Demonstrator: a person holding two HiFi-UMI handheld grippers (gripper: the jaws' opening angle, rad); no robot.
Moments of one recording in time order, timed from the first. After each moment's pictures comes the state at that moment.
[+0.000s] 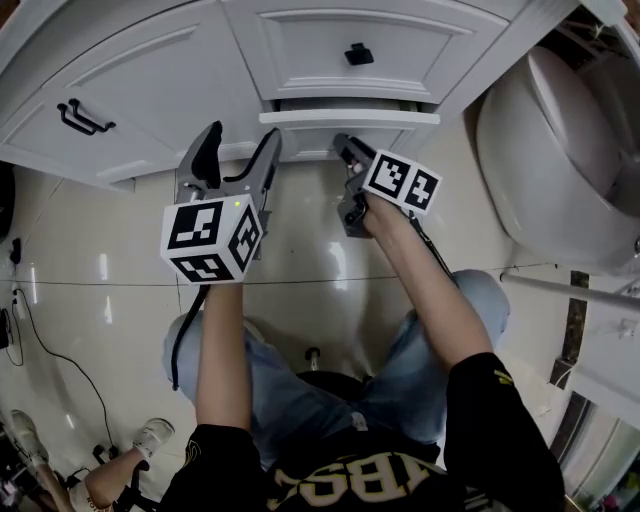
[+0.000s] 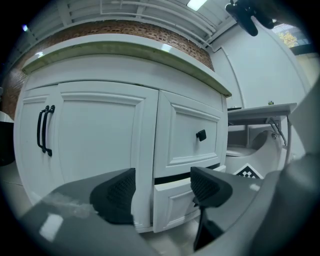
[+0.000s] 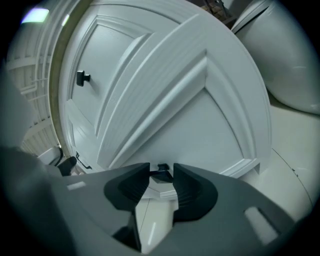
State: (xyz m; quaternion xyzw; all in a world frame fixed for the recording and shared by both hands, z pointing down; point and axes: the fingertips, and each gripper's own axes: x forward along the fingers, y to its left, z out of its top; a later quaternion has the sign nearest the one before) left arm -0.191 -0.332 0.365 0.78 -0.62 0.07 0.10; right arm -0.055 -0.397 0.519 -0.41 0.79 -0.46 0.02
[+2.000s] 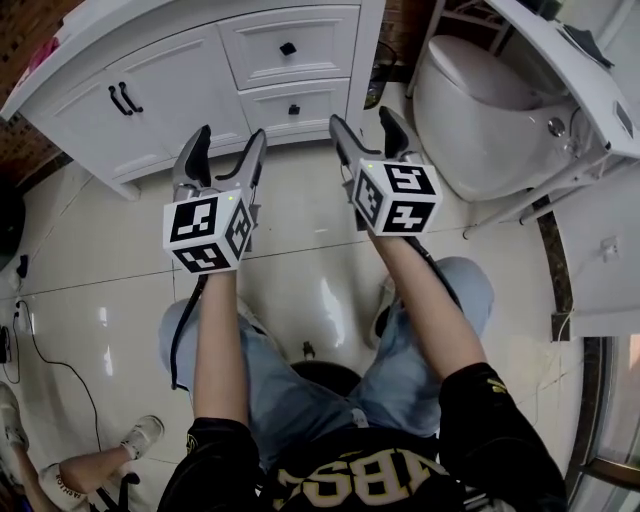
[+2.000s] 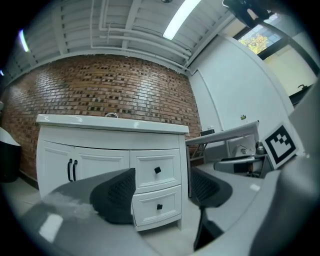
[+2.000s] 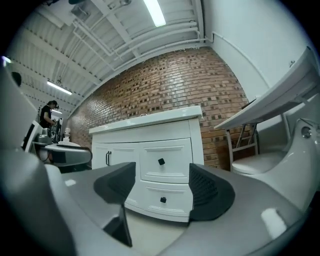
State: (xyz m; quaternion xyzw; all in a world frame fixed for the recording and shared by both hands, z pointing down) left arm -0.109 -0.116 0.247 0.79 -0.61 0.01 -0.02; right arm 0.066 -0.157 0.261 -0.53 0.85 -0.03 0.02
